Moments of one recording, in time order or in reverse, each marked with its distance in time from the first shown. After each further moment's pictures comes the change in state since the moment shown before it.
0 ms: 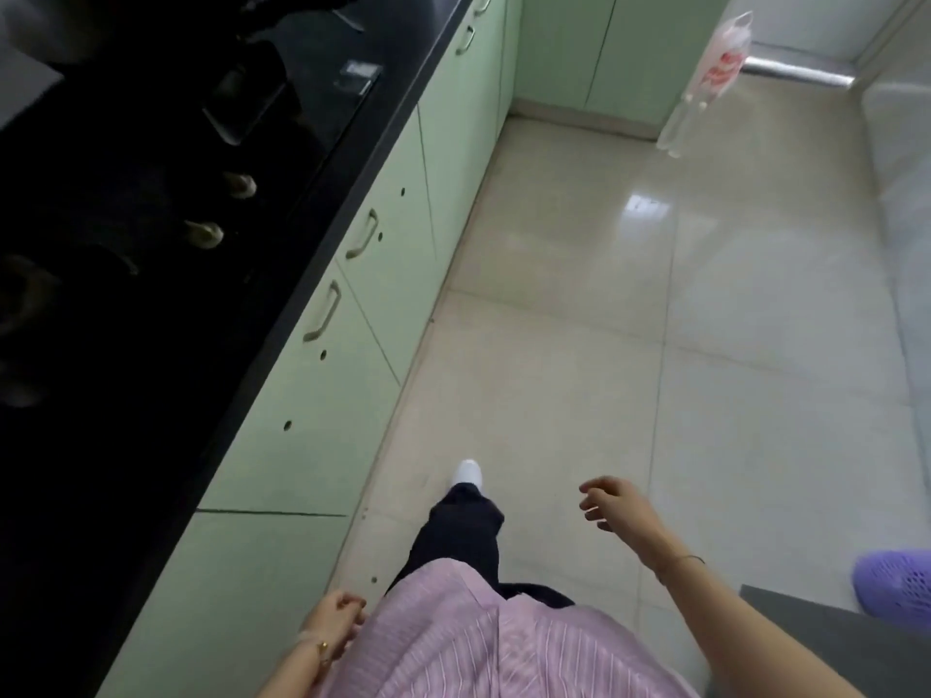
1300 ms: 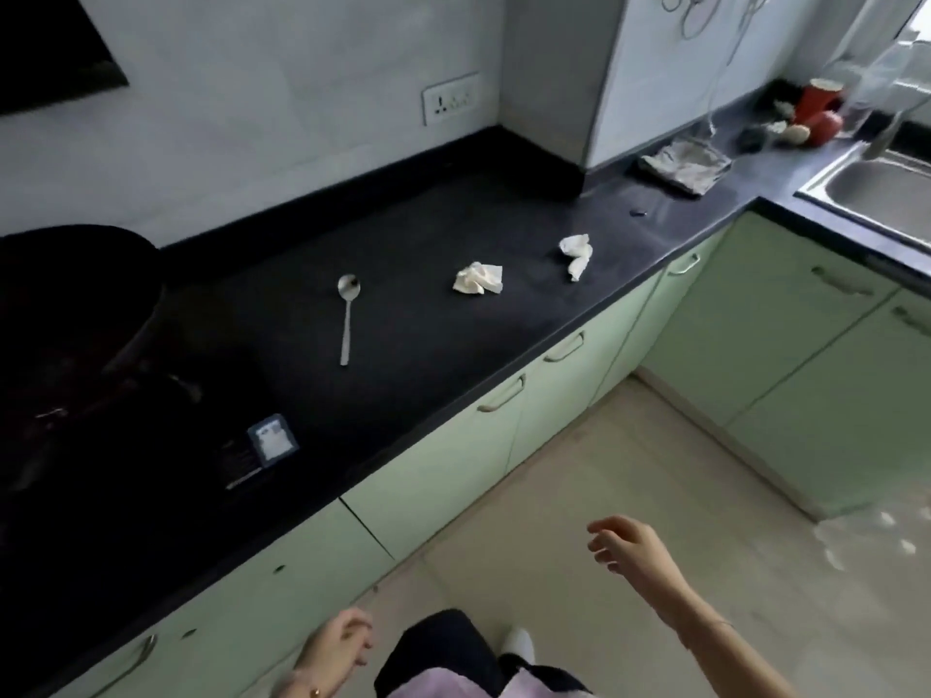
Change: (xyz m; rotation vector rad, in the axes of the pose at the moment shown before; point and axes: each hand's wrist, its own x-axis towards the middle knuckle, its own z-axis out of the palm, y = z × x) left_hand 0.189 0.735 0.013 -0.457 0.248 -0.015; right_hand 0.525 -0.655 -0.289 -0.400 -0.253 -0.421
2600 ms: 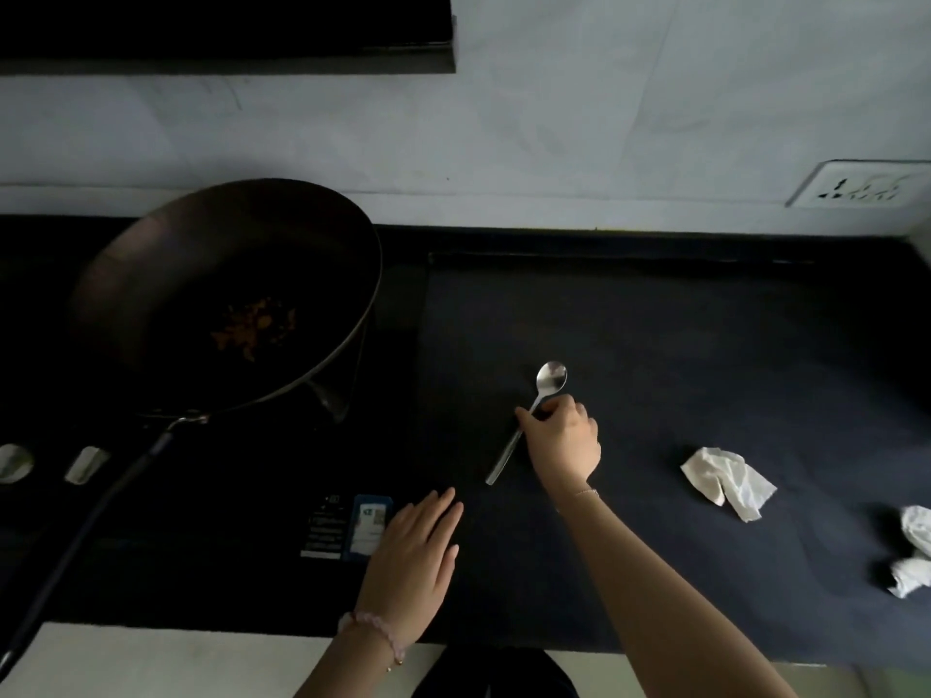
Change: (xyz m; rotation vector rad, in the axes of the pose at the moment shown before) left_hand 0.082 0.185 -0.095 0.556 0.555 0.300; right_hand 0.198 -0.357 0.241 -0.581 -0.054 -0.544
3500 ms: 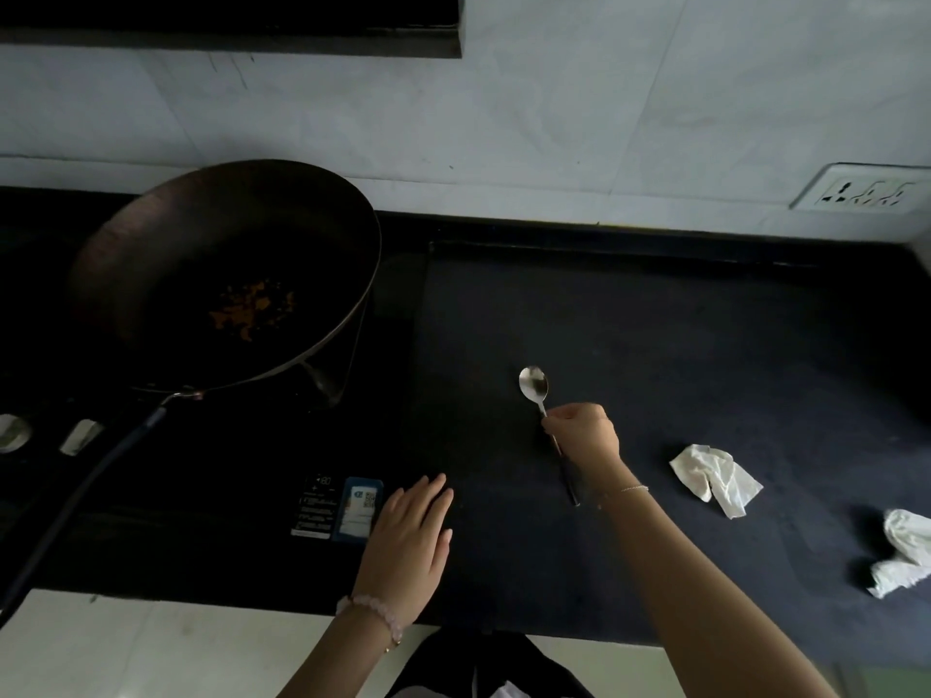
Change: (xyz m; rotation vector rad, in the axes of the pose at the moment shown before) left_hand 0.002 0.011 0.003 0.002 0.057 -0.077; right_hand 0.012 0.015 -0.042 0.129 -0.329 0.101
